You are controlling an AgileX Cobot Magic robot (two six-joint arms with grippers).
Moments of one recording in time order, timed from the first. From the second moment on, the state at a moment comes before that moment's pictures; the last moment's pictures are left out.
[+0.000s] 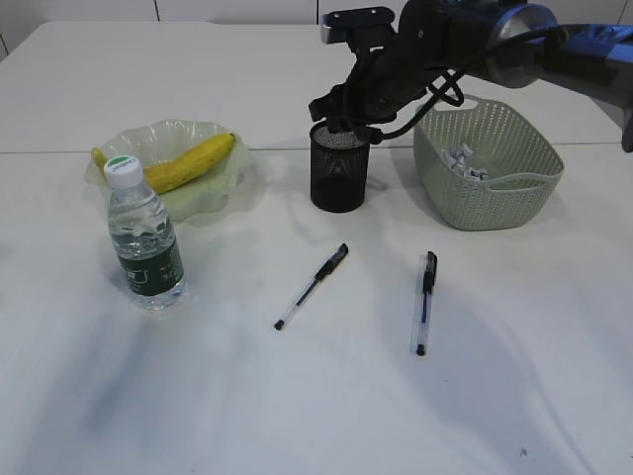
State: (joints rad) left arm -0.11 1.11 -0.53 0.11 -0.25 -0.21; right arm 0.30 2.38 -2.14 0.10 0.65 -0.13
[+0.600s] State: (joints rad) left arm -0.11 1.11 -0.53 0.11 -0.25 -0.21; right arm 0.30 2.38 -2.14 0.12 0.65 -0.14
